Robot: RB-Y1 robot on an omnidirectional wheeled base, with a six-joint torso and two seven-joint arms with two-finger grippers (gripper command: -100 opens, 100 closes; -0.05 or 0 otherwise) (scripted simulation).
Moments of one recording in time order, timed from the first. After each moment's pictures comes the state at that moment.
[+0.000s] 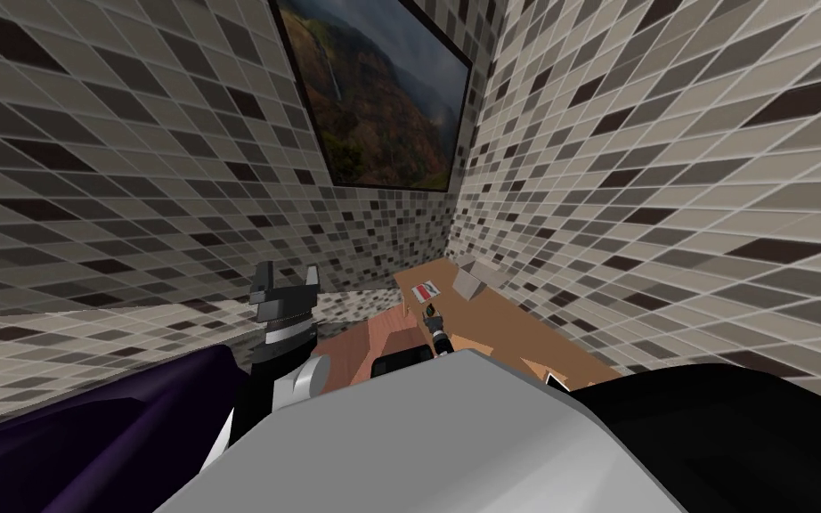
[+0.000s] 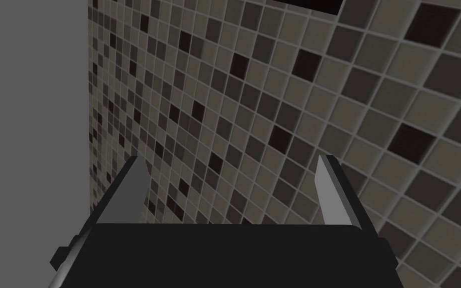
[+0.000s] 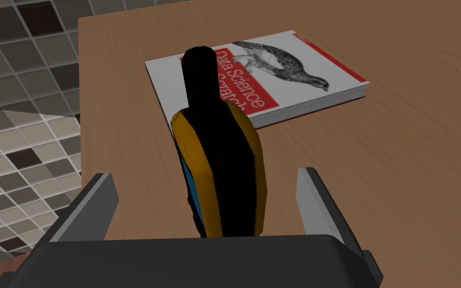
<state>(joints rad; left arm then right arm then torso) 0.50 0.02 -0.07 -2.33 0.02 -0.48 0.12 0.05 -0.08 0.32 -0.64 -0.50 -0.79 -1.37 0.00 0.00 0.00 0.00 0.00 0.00</state>
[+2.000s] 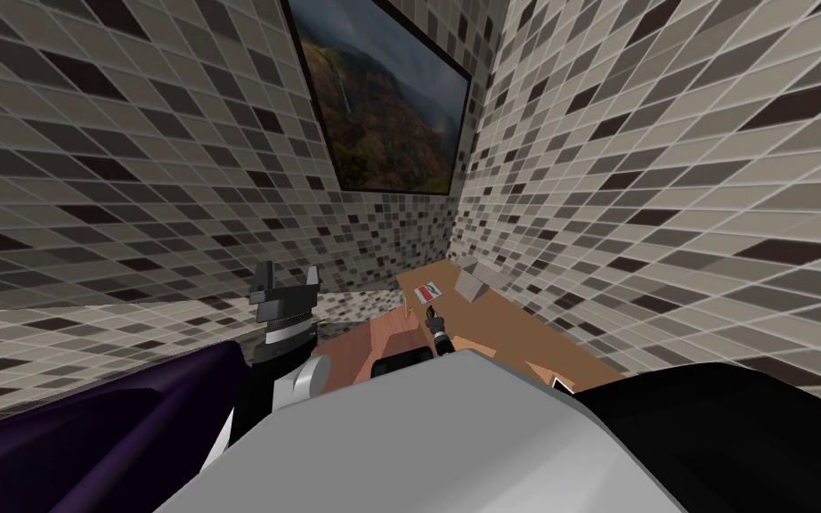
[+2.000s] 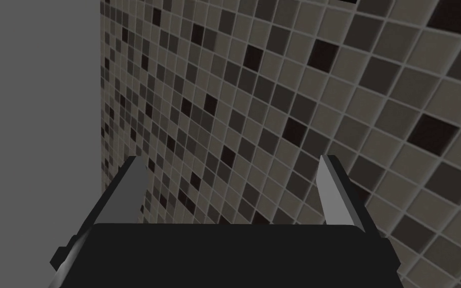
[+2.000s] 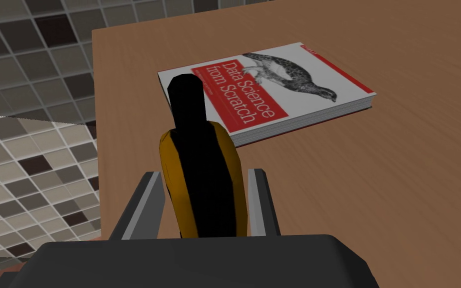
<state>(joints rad) 0.50 0.02 -0.07 -2.33 0.02 -0.48 0.12 0.08 -0.10 0.33 -0.68 -0.52 -0.79 -1.37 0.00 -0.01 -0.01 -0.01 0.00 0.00</state>
